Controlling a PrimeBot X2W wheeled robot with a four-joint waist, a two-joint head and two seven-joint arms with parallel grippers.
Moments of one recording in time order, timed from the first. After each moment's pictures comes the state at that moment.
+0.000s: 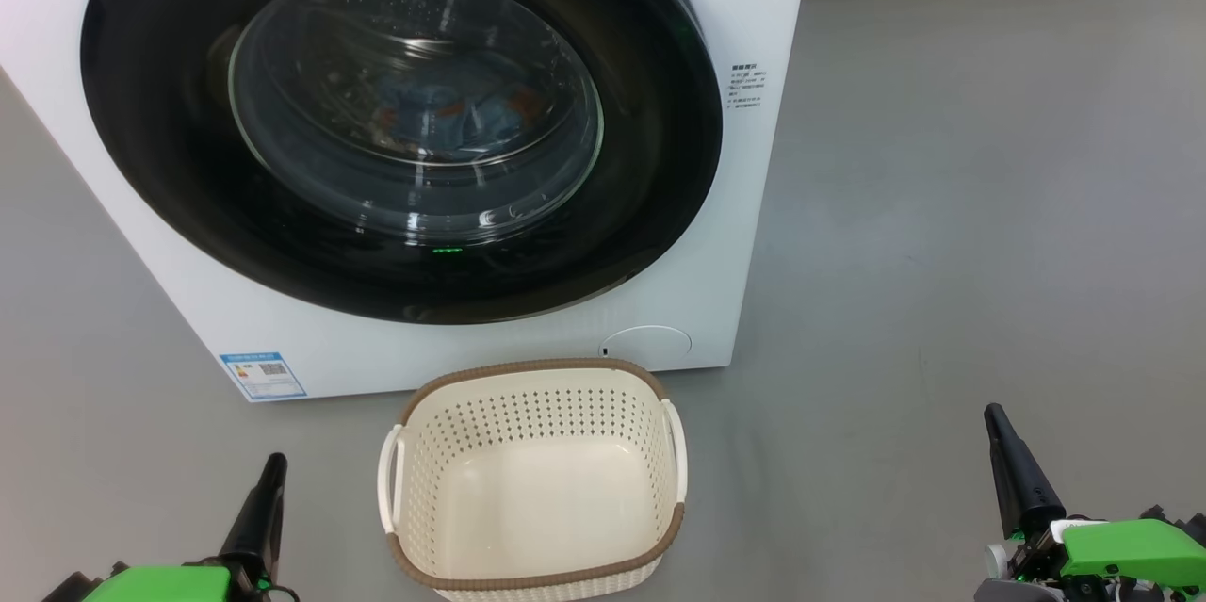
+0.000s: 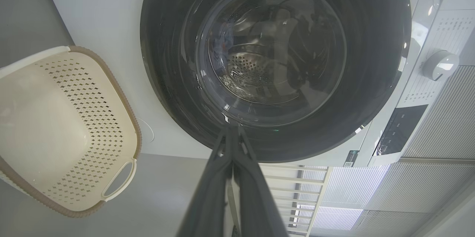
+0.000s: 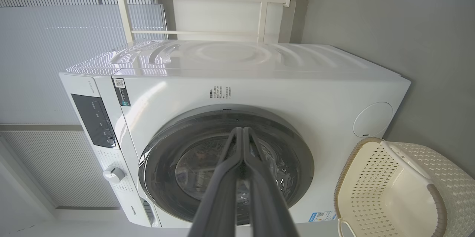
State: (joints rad) left arm -0.06 0.05 0.05 0.26 -1.63 -0.12 0.09; right arm -0.07 -0.06 -0.11 0.27 1.62 0.13 0.09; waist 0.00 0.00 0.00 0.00
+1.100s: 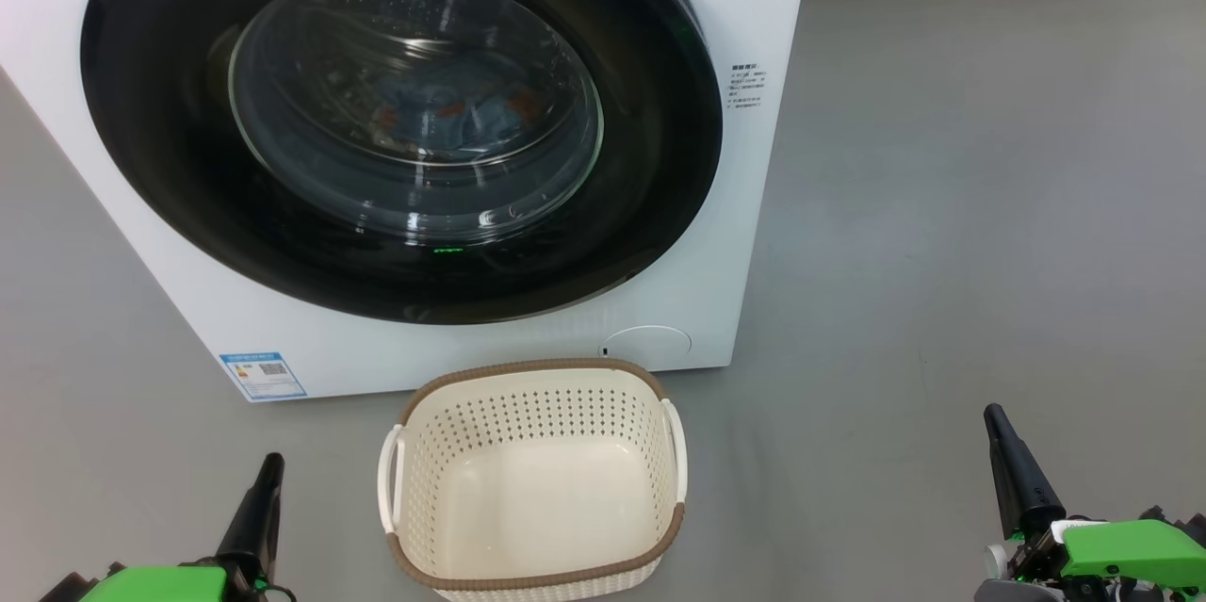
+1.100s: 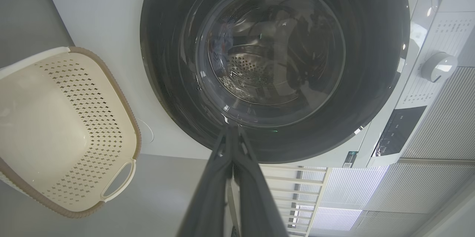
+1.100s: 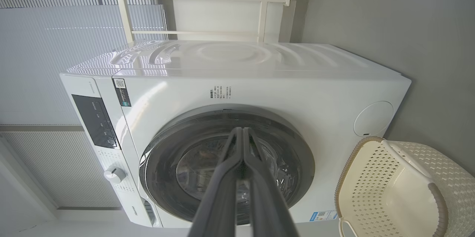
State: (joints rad) left arm -0.06 0.05 0.06 0.26 -1.63 -0.12 0.10; right arm -0.07 -0.06 -0.12 0.27 1.62 0.13 0.10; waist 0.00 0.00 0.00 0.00
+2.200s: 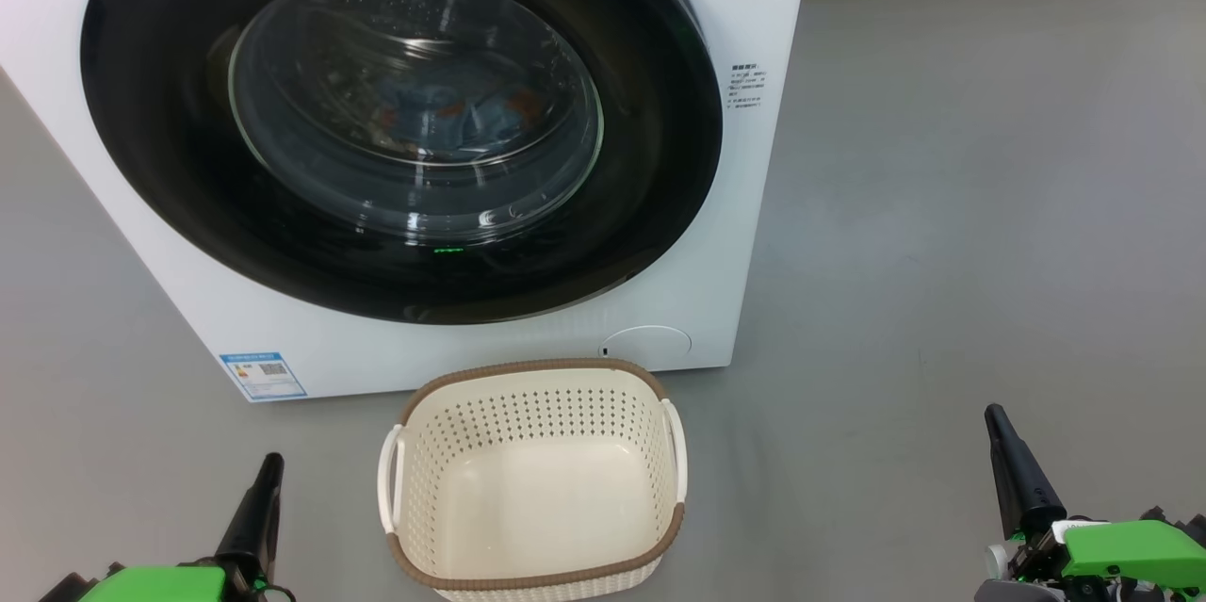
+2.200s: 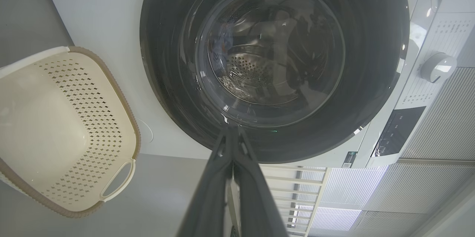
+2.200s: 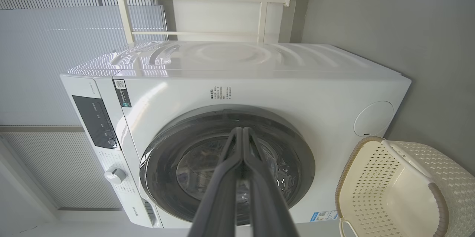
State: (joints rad) left arm -0.06 0.04 0.07 0.26 -1.62 -0.12 0.10; right arm -0.07 -0.06 -0.12 0.27 1.62 0.13 0.10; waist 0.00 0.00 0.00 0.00
